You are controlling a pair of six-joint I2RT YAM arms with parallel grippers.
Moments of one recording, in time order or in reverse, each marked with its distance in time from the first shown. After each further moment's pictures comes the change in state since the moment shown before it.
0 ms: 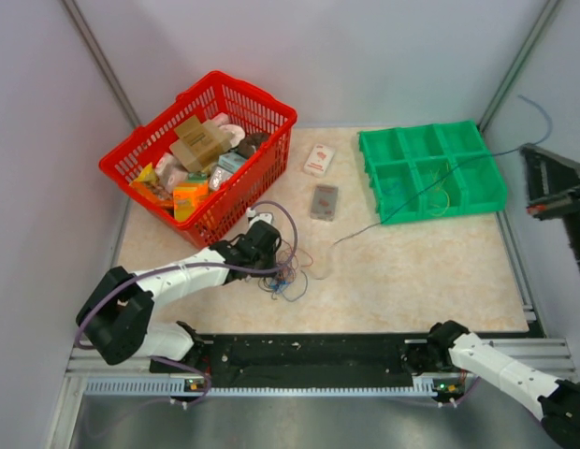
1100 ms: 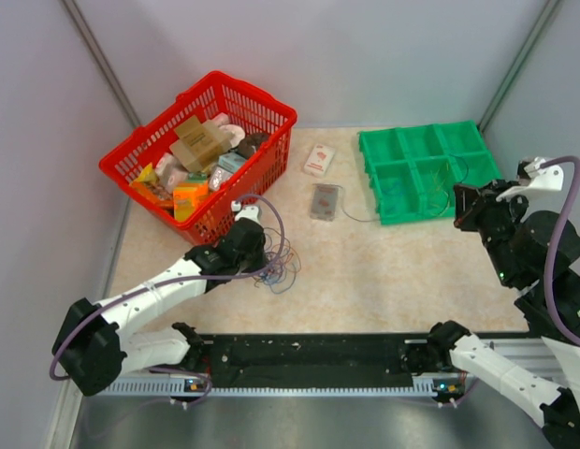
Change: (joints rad) left arm 0.027 -0.219 -0.011 -0.058 -0.023 0.042; right arm -0.006 -0.072 -0.399 -0.029 0.147 -0.037
